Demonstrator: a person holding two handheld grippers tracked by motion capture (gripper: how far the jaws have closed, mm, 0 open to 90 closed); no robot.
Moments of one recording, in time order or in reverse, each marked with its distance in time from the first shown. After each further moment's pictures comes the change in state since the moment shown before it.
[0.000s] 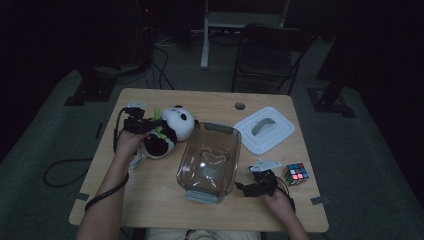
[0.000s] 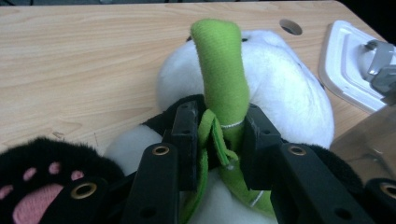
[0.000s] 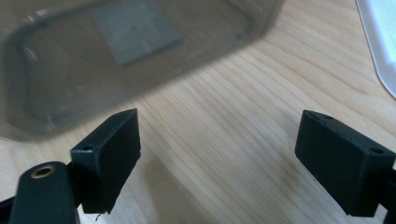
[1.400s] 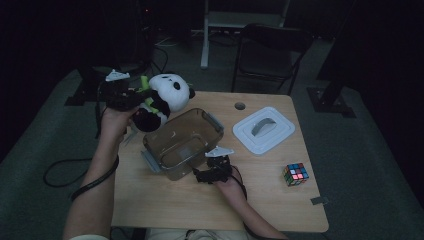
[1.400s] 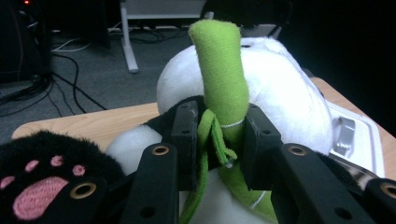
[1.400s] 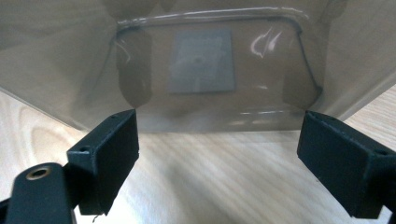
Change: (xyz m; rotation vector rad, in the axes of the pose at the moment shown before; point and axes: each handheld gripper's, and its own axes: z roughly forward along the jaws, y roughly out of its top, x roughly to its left) left arm -0.037 0.074 -0.083 -0.190 0.068 0.074; right arm 0.072 0.089 0.091 -0.037 -0.042 0.123
